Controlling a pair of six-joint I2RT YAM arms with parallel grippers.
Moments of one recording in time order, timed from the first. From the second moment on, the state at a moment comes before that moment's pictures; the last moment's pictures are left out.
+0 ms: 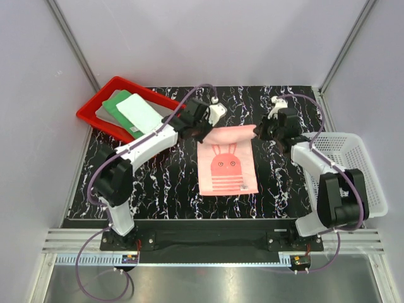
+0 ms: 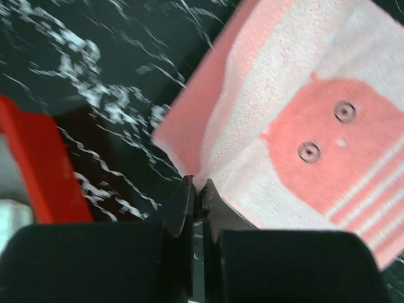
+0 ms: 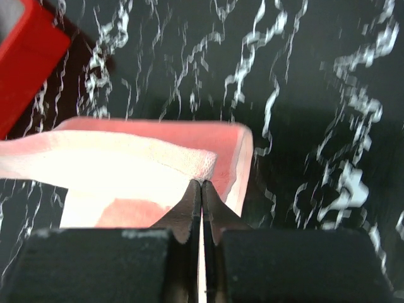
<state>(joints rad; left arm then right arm) -0.63 1.82 1.52 -0.48 0.04 0.25 0.17 1.51 0.93 0.08 -0.22 0.24</state>
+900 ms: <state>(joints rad) -0.87 1.58 1.06 -0.57 0.06 0.00 0.24 1.08 0.59 -0.41 -0.21 0.65</state>
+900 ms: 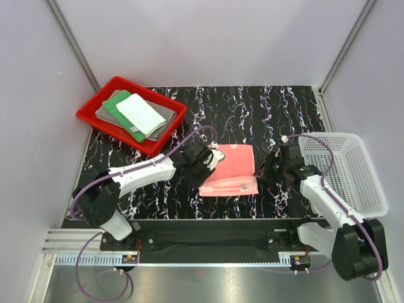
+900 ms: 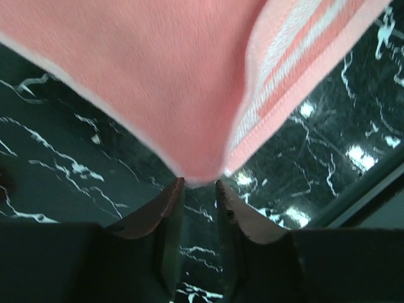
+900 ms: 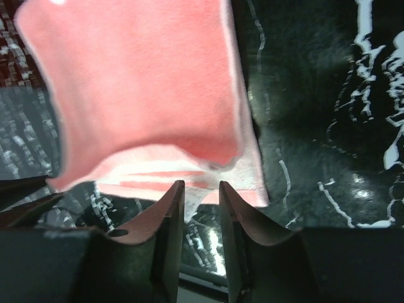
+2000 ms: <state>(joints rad) -0.74 1.61 0.87 -0.37 0.13 -0.53 0.24 1.36 0.62 -0.47 -0.23 0.66</state>
